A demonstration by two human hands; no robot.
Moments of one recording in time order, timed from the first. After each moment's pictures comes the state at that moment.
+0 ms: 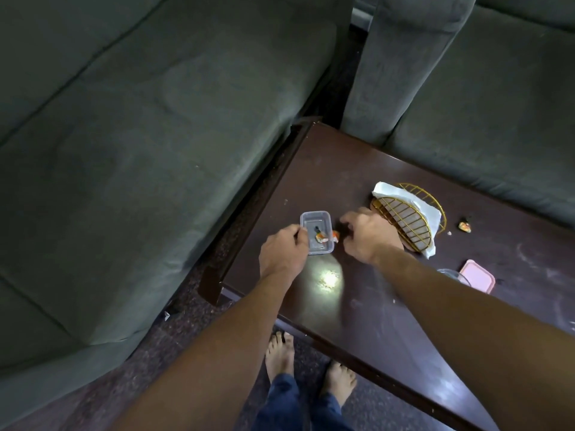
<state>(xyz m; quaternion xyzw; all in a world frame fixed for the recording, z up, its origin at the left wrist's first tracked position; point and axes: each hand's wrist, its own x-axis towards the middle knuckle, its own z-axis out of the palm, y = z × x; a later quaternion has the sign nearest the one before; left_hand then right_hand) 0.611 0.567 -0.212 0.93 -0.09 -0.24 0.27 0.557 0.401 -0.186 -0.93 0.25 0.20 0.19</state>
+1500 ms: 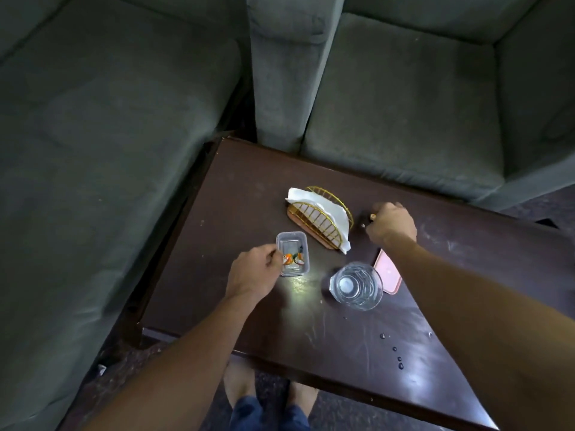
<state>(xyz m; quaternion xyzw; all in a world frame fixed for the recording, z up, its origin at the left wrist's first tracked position) 0.569 0.496 -0.219 0.89 -0.22 -0.30 0.26 0.468 0.240 -0.193 -0.82 0.53 0.13 0.17</state>
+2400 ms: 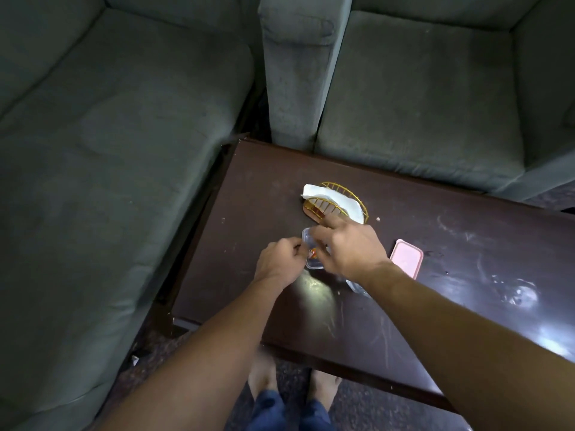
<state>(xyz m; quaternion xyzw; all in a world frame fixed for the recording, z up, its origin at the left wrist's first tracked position) 0.570 0.484 -0.218 0.88 -0.23 -0.35 0.23 0.469 0.348 -0.174 -0.99 0.11 -0.03 0.08</state>
